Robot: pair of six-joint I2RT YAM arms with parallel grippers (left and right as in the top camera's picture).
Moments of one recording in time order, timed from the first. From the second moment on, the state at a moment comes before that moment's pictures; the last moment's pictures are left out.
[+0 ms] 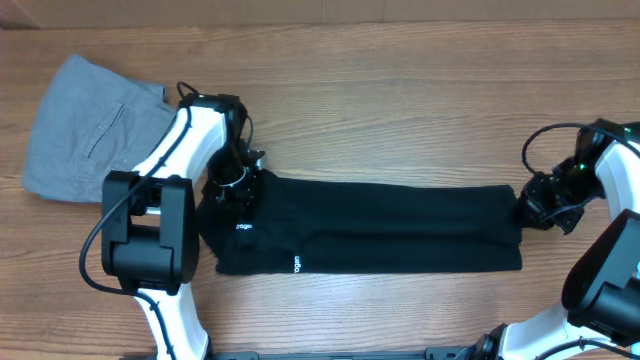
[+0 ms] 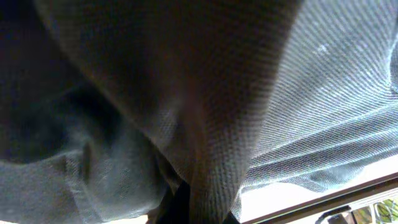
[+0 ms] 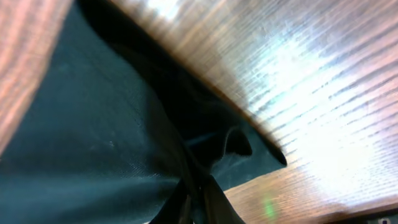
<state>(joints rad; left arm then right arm) -0.14 2.05 1.47 -1.33 0.20 0.10 -0.44 1.81 1.26 -1.26 -0.15 0.30</state>
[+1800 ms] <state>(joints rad) -0.14 2.05 1.47 -1.50 0.20 0.10 -0.51 1.75 1.19 -1.12 -0.33 0.28</state>
